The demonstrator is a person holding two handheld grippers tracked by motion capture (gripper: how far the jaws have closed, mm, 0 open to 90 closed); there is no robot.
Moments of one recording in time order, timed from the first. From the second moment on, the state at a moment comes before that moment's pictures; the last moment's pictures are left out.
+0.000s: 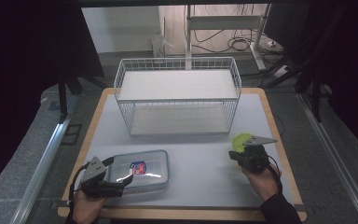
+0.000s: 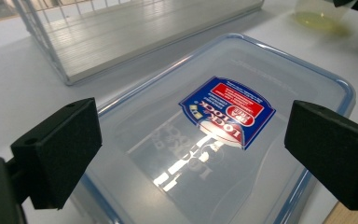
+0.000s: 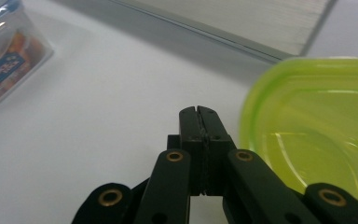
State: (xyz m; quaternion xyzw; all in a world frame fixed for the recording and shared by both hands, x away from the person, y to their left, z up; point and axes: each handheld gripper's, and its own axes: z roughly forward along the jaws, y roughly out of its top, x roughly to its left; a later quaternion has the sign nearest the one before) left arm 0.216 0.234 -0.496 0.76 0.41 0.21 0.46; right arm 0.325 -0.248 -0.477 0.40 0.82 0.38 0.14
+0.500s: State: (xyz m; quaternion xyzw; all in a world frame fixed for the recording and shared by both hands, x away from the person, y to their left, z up) left arm 0.213 0.306 -0.503 0.72 0.52 0.19 0.42; right arm 0.307 -0.229 -0.476 0.36 0.83 0.40 0.13
